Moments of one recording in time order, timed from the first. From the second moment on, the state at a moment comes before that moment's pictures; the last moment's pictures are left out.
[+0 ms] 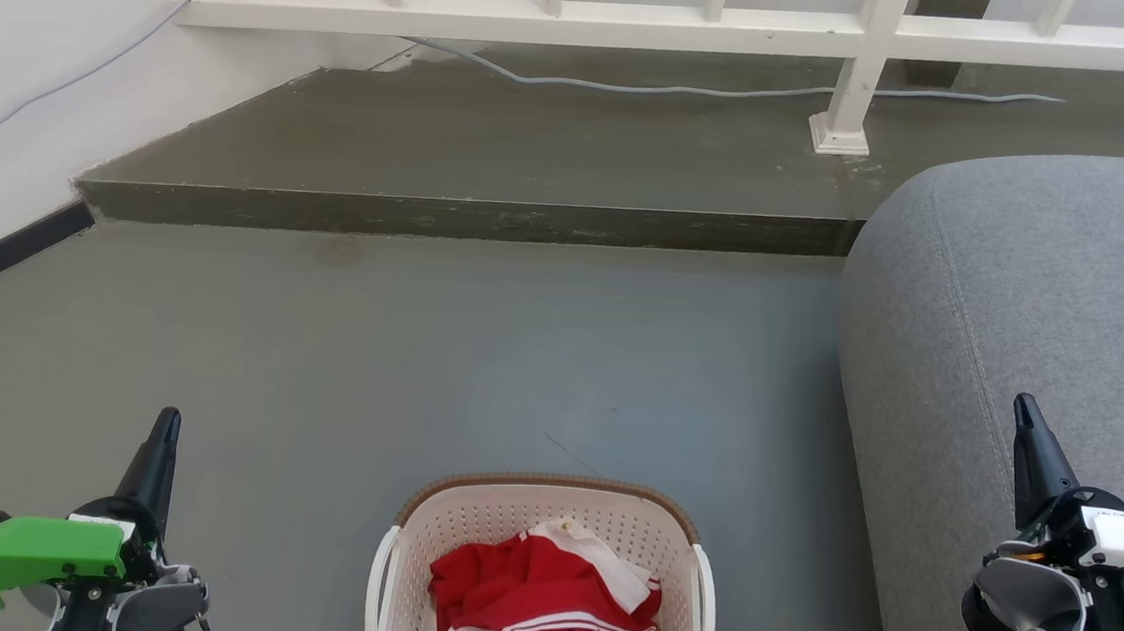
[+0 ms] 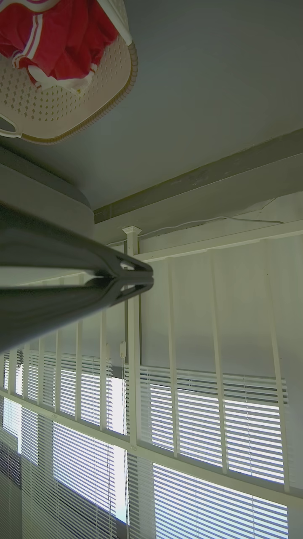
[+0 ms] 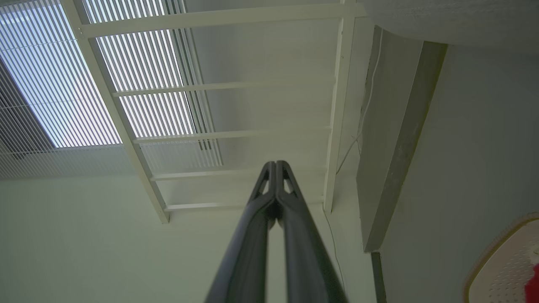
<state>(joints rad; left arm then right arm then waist) -0.06 0.04 0.08 0.27 -1.60 -0.12 0.11 -0.05 -0.06 -0.11 0.28 1.64 0.12 0.08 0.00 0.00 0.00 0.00</state>
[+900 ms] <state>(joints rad) -0.06 0.04 0.08 0.27 -1.60 -0.12 0.11 -0.05 -0.06 -0.11 0.28 1.64 0.12 0.08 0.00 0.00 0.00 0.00</state>
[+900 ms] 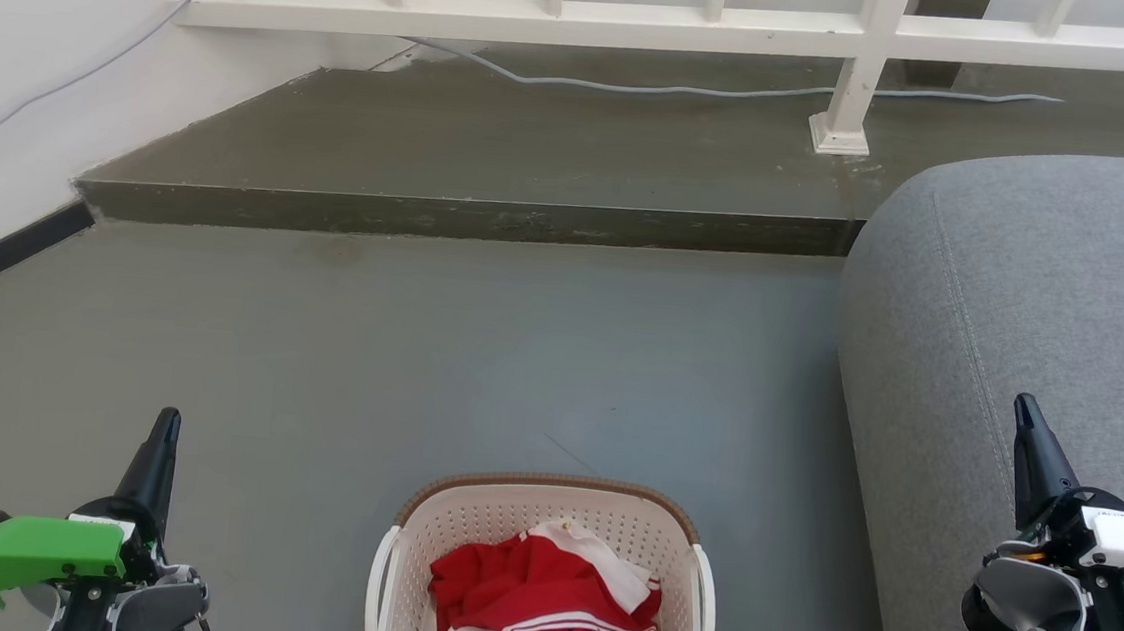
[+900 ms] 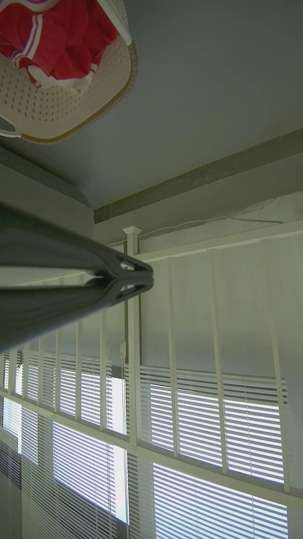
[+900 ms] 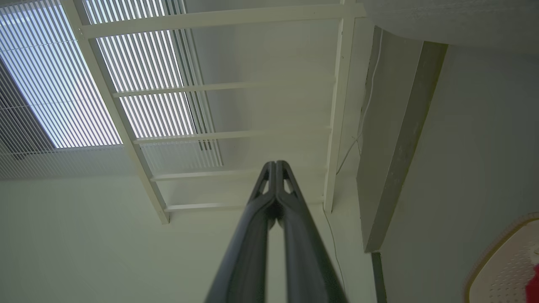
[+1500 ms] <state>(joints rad) -0.06 0.04 0.08 0.27 -1.60 -0.12 0.11 -0.05 -0.06 -0.11 0.28 1.64 0.12 0.08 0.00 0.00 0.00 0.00</state>
